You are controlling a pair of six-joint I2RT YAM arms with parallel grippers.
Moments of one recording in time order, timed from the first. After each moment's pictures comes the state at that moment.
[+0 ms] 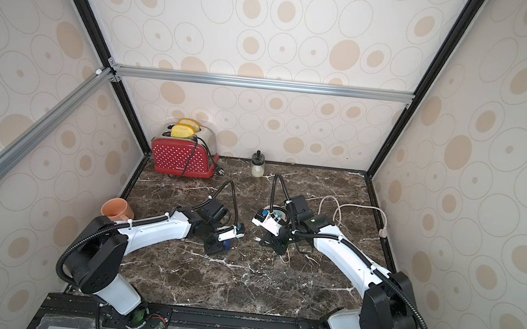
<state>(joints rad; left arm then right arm) -0.65 1.61 0.97 -0.59 0.14 0.59 0.60 1.37 1.01 -0.70 -0.61 -0.55</state>
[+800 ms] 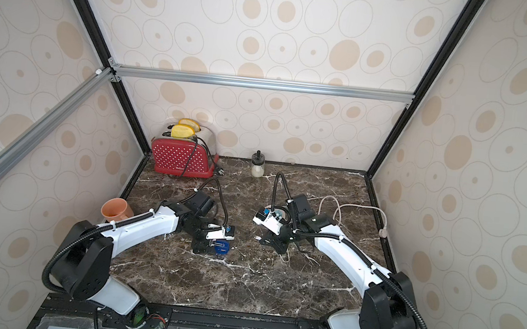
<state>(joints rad) -0.52 1.55 0.98 -0.72 0.29 0.99 0.59 1.37 1.01 -0.69 -0.63 -0.55</state>
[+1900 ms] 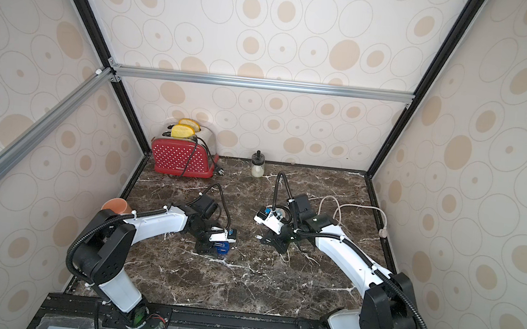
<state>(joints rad) -0.50 1.67 0.95 -0.60 0.30 1.01 0.58 1.37 1.01 -0.69 -0.63 -0.55</state>
